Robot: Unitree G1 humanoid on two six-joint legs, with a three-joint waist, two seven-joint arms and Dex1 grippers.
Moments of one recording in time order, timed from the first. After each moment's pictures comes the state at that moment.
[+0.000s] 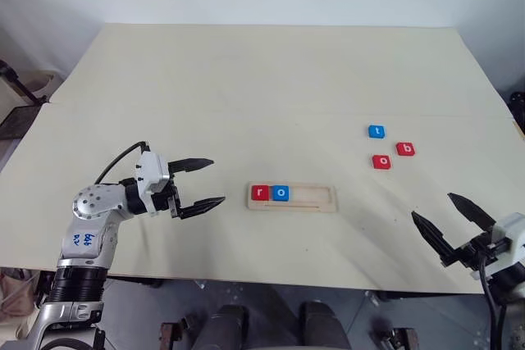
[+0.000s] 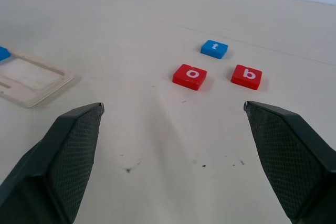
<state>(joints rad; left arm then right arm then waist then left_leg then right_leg) -0.31 0.59 0.10 0.08 -0.42 0.02 -1.14 0.29 -0.50 -0.52 -0.18 0.53 -0.04 0.82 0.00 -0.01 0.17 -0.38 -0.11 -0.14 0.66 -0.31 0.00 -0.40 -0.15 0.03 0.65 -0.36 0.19</state>
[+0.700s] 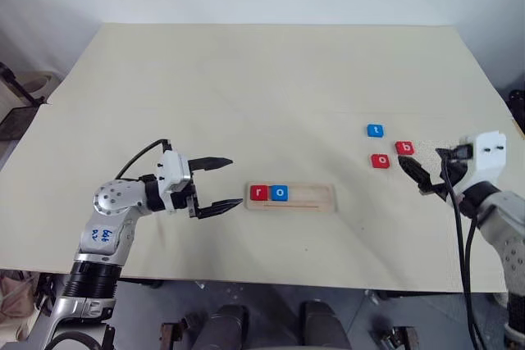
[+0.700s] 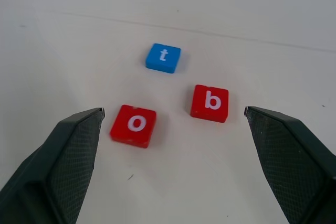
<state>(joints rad) -0.34 0.55 0.02 0.04 -0.40 0.03 -1.09 -0.19 -0.69 -0.41 -0.26 0.56 0.79 0.34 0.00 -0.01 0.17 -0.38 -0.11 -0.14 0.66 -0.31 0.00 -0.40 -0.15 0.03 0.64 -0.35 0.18</state>
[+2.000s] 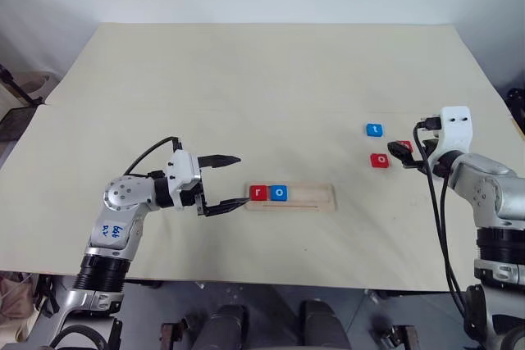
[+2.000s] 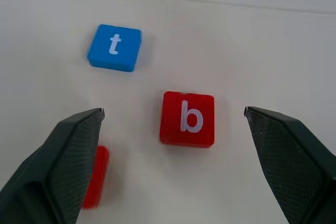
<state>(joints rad) -0.39 0.52 -0.01 0.09 -0.35 -0.03 -1.10 -0.61 -0.66 -0.23 0.21 0.35 0.90 0.30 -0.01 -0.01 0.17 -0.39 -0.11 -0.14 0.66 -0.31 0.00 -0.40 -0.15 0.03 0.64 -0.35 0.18</state>
